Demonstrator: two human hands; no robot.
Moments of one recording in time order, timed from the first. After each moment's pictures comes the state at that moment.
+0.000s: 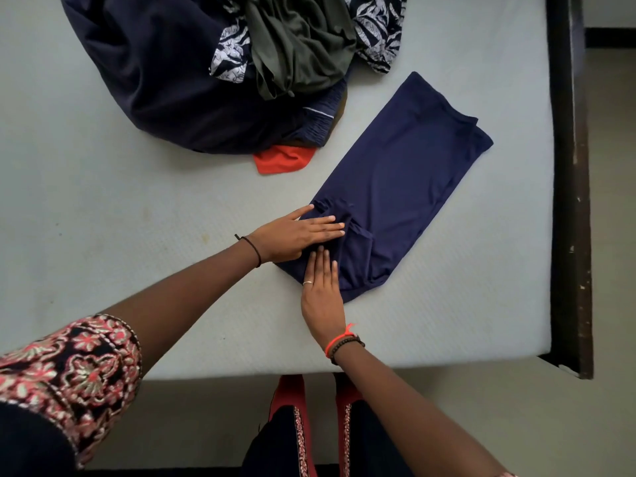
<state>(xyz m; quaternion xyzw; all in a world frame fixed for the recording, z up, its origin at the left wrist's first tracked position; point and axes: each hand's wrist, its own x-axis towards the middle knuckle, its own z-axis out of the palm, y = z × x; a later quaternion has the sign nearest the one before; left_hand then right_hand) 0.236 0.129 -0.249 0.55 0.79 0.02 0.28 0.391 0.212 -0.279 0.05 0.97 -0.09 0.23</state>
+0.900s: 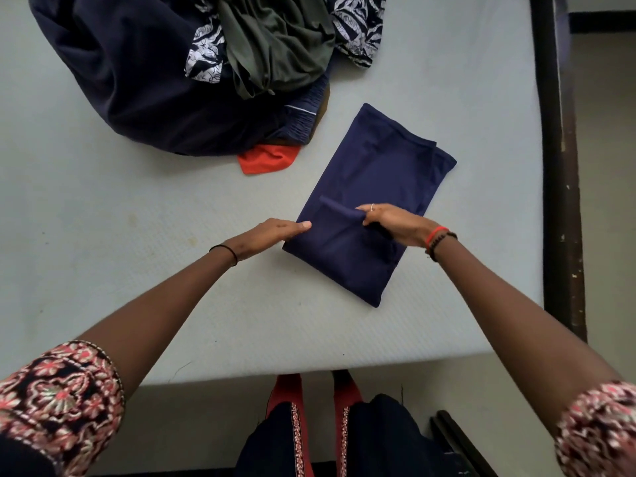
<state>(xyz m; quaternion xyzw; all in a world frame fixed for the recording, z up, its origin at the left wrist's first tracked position) 0.240 0.122 -0.251 0.04 0.73 0.40 0.55 0.268 0.389 -0.238 0.21 0.63 -0.59 0.45</state>
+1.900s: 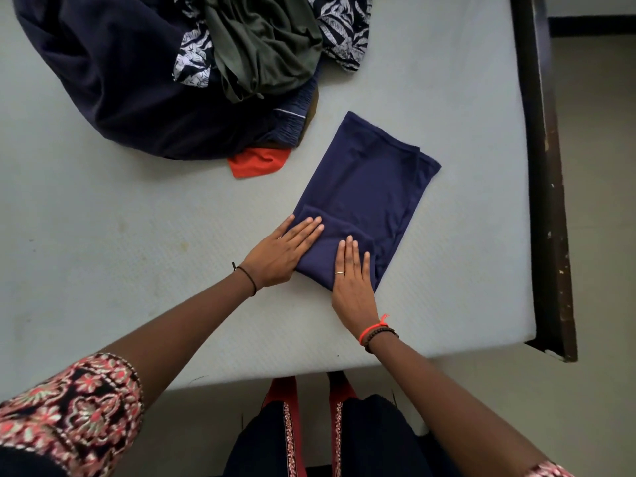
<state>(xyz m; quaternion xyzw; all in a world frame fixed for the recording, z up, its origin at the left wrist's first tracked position) 0.277 0.139 -0.276 0.50 0.84 -0.08 0.18 0.398 0.300 -0.281 0.07 0.97 -0.09 0.22</state>
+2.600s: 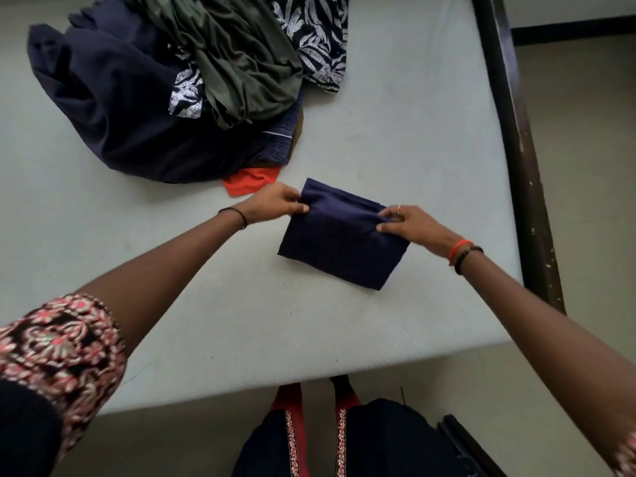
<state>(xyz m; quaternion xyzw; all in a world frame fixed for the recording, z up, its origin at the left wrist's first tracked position) 0.172 0.183 -0.214 0.19 0.84 0.29 0.42 0.297 0.444 -0.198 0.23 0.77 -0.51 0.30</state>
